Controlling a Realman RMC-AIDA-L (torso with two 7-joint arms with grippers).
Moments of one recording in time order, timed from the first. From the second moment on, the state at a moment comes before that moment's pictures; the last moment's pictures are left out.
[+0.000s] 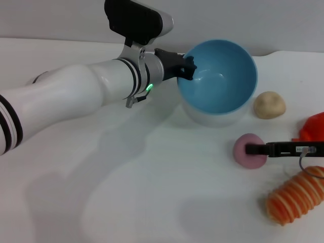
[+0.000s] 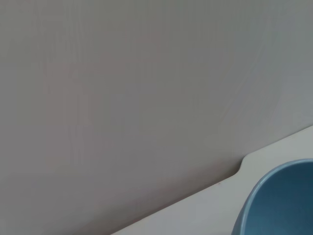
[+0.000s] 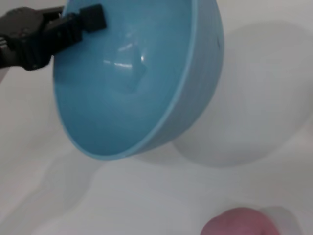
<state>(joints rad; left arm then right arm) -0.72 -2.07 2.04 0.72 1.86 0.11 -2.49 0.59 2.07 -0.82 -0.50 -2.22 -1.16 2.04</state>
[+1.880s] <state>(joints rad) -0.77 -2.07 2.18 0.72 1.87 0.15 -2.48 0.58 2.06 -0.77 -0.70 -1.95 -1.27 1.77</state>
